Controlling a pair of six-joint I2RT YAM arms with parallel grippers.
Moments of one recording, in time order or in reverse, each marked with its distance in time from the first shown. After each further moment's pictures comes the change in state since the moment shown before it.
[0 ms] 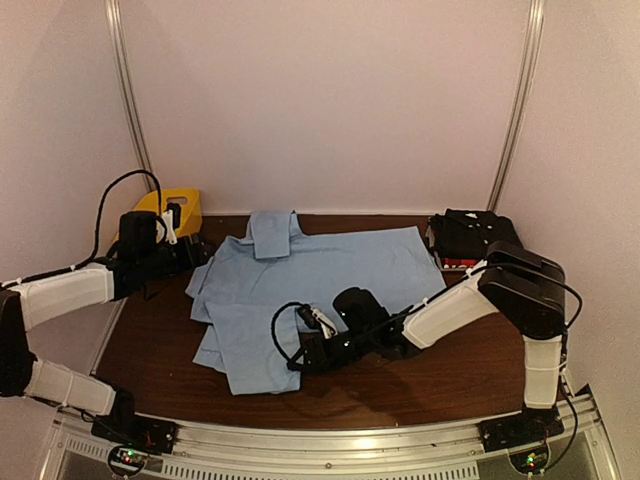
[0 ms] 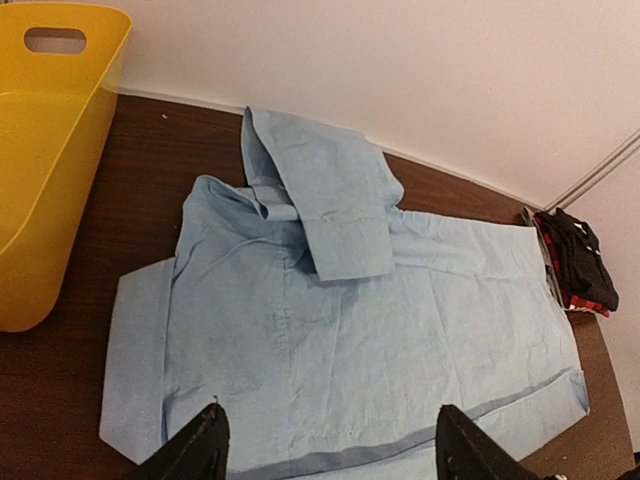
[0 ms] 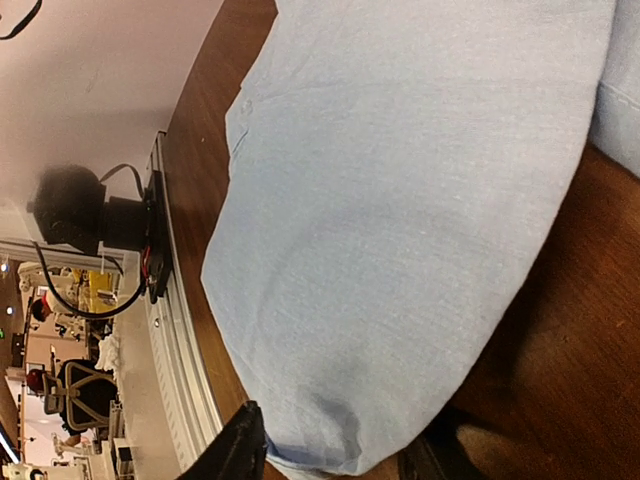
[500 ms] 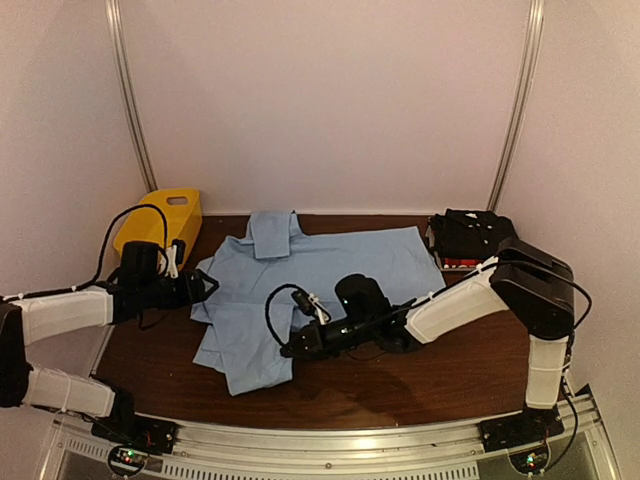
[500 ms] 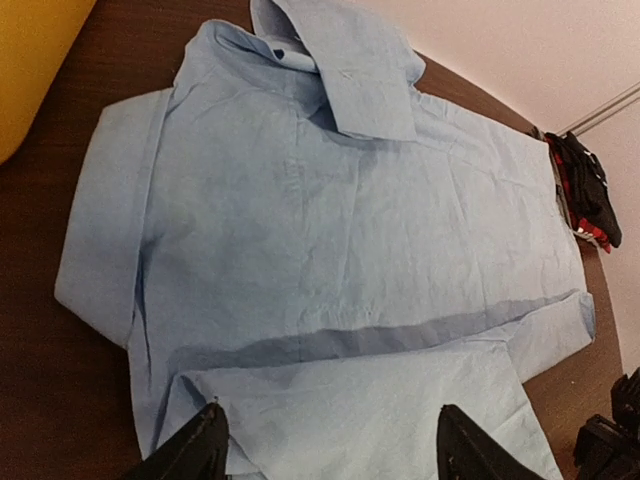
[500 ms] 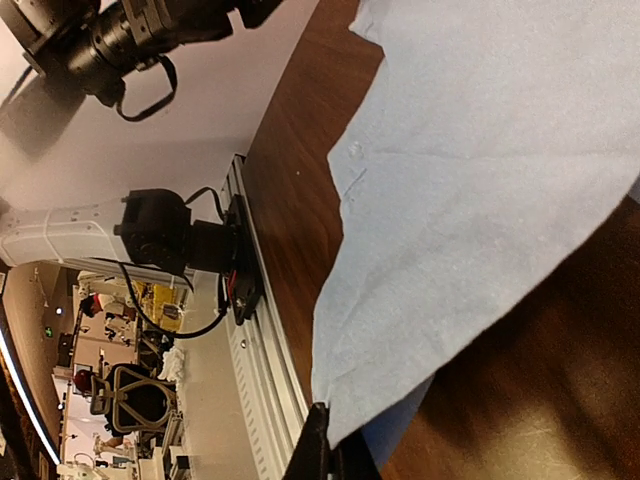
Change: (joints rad) left arm 0.000 -0.056 -0.163 -0.063 0.079 -0.013; right arm 0.000 -0.039 0.019 0.098 -0.072 0.114
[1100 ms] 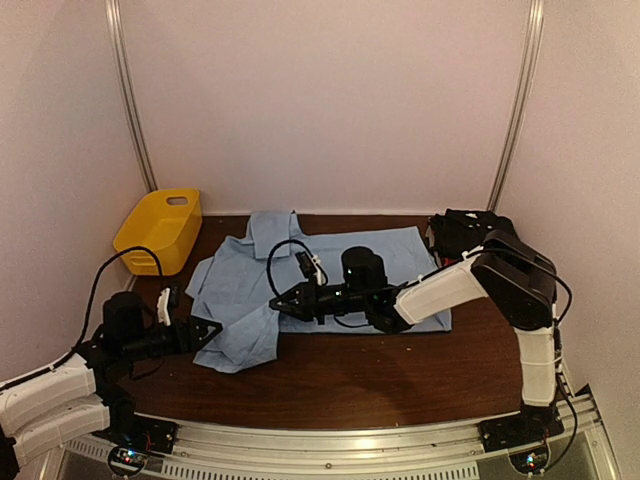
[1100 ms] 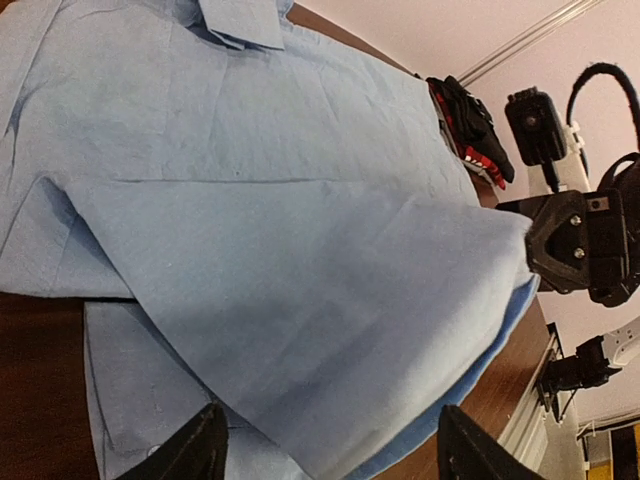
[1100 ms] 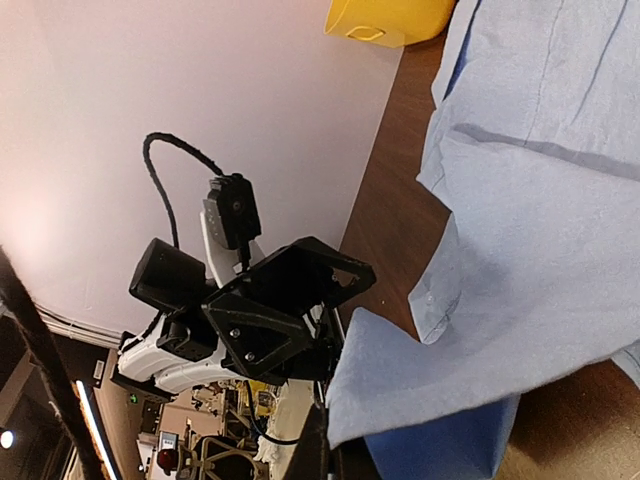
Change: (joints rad) left arm -0.142 -0.522 -0.396 0.043 0.142 -0.161; right arm -0.102 0.087 0.154 0.246 -0.035 0.297
